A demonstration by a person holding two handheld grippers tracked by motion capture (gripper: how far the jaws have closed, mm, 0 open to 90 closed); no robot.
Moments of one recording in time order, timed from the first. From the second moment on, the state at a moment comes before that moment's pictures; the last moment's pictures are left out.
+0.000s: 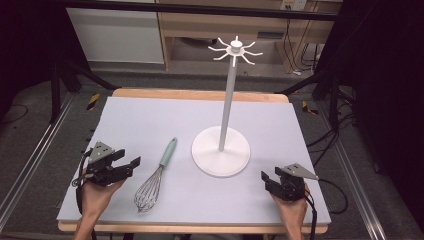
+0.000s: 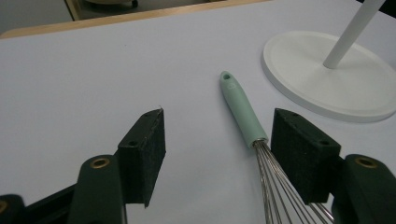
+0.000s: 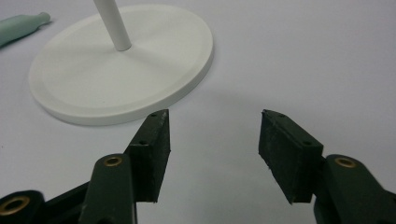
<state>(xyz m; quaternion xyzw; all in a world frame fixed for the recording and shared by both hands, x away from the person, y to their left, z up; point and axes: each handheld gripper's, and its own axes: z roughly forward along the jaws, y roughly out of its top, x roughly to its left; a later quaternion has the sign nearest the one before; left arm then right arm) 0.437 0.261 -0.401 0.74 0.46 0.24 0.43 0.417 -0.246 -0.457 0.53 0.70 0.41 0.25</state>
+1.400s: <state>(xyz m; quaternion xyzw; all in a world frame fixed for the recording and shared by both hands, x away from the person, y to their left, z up) 0.489 0.188 -0.418 0.82 0.43 0.19 0.32 0.419 -0.246 -0.458 0.52 0.71 0.40 0.24</state>
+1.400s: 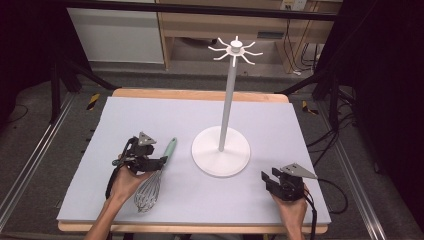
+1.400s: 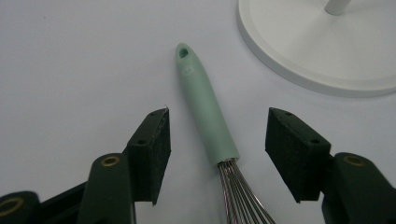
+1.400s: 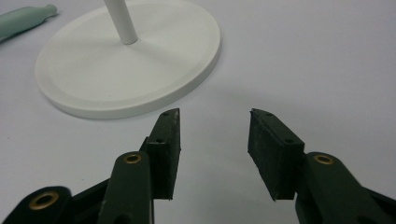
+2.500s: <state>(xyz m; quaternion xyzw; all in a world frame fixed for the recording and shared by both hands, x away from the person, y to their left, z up) 0.508 0.175 -0.454 0.84 0.47 0.14 0.24 0.421 -0.245 -0.460 0.51 0.72 0.40 0.23</state>
